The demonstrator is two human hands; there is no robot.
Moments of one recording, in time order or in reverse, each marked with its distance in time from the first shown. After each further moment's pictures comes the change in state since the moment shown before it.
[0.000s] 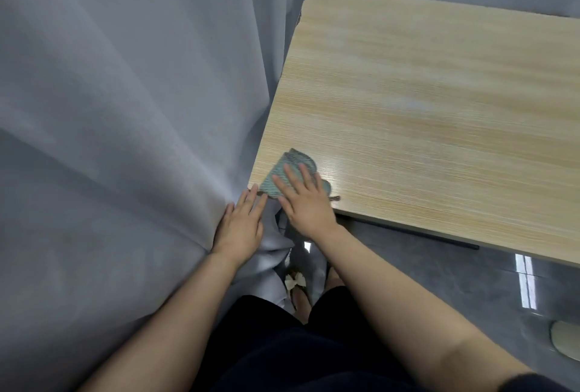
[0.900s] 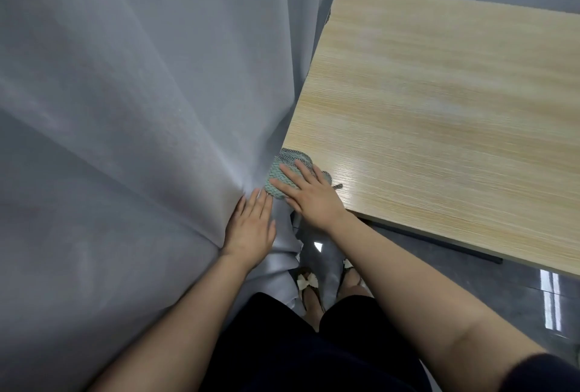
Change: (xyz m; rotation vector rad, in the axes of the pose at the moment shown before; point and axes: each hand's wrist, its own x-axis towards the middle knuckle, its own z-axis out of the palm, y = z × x) left_hand -0.014 -0.014 -0.002 0.226 -0.002 -0.015; right_hand 0.028 -0.007 -0.005 -0.186 -0.102 -0.203
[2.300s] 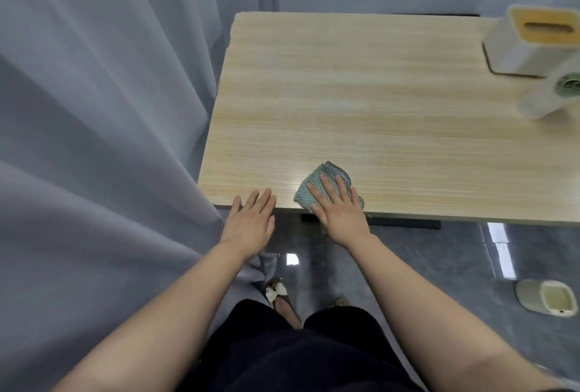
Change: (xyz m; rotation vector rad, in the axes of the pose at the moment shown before) left_hand 0.030 0.112 -0.047 -0.032 -0.031 0.252; right_hand -0.158 0.096 0.021 0.174 0.054 0.544
